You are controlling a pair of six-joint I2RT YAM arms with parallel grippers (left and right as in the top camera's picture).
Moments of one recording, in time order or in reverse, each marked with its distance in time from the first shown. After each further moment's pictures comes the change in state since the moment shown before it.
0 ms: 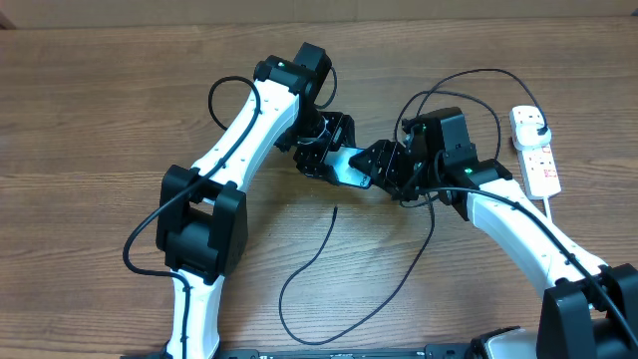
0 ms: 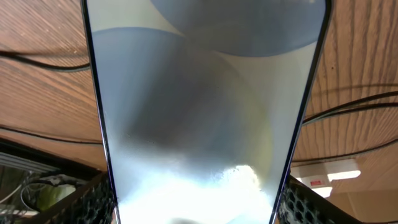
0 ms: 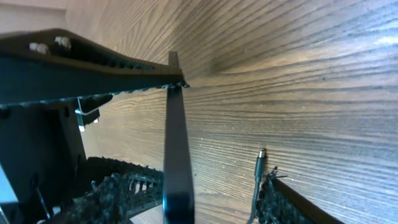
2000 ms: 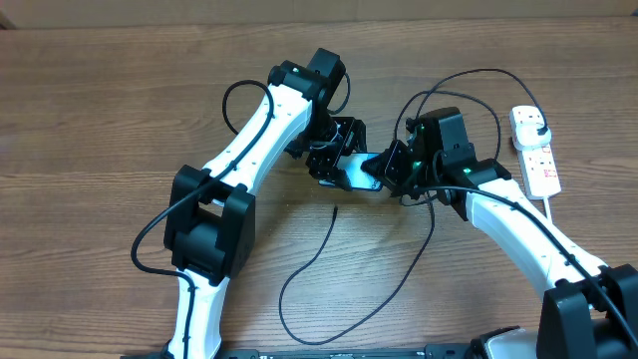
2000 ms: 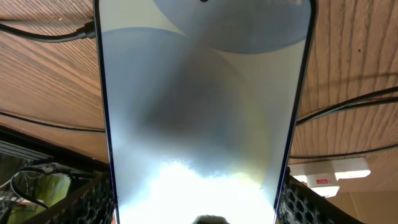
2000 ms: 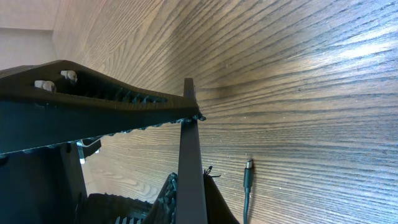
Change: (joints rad) left arm -0.046 0.011 0.000 0.022 0.025 -0.071; right arm 0.006 0.000 0.006 -0.012 0.094 0.038
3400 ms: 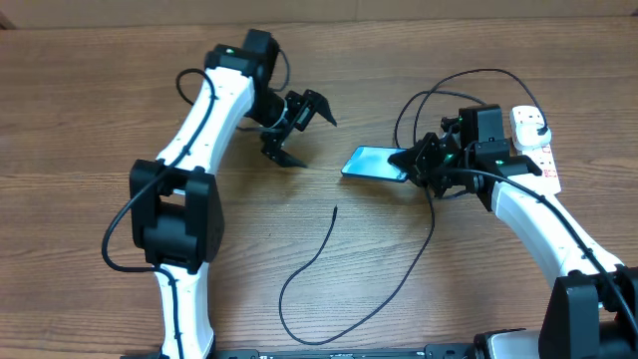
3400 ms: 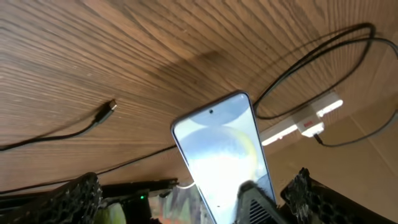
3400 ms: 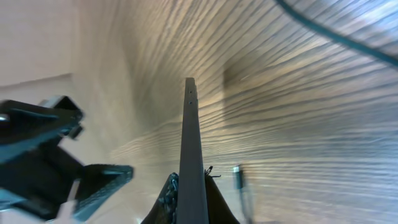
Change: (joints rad) left arm 0.232 0.000 0.006 -0.021 0.132 0.603; right arm -0.173 0.004 0.001 -0.035 -0.127 0.092
